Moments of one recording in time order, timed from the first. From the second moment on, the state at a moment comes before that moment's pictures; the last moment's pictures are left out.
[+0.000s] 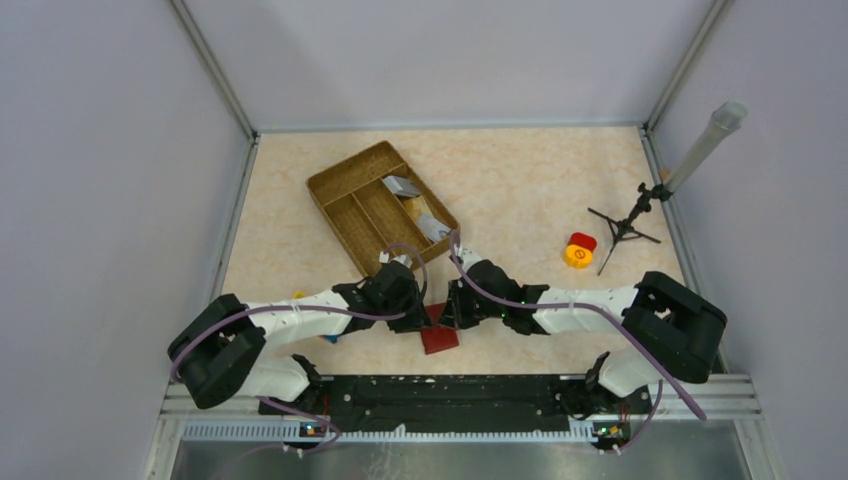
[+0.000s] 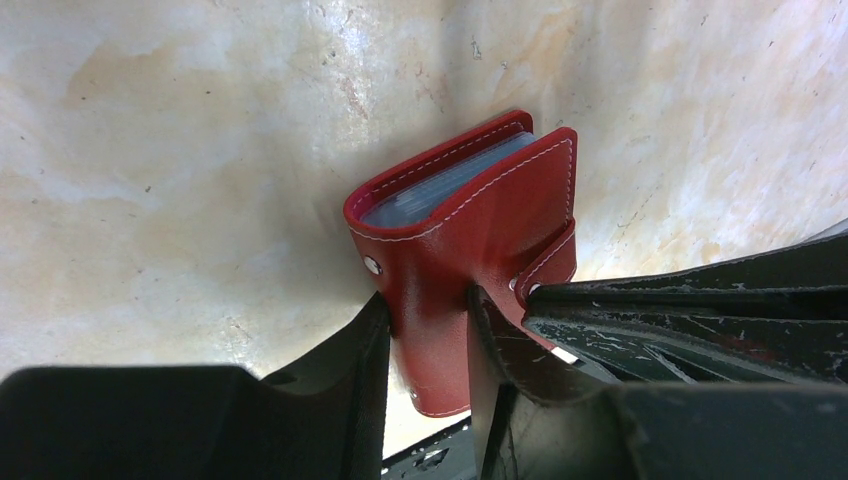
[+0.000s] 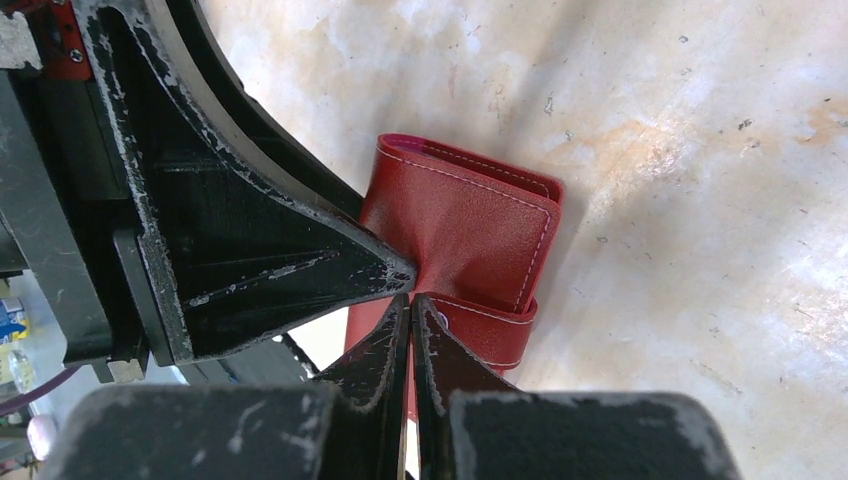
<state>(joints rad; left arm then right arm) -0.86 1.33 0.53 -0.15 0.09 -1.00 1.00 1.46 0.58 0.20 -0.14 0.72</state>
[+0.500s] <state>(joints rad) -0.86 1.33 0.53 -0.14 0.09 -1.00 1.00 1.49 0.53 0.30 -0.14 0.76</state>
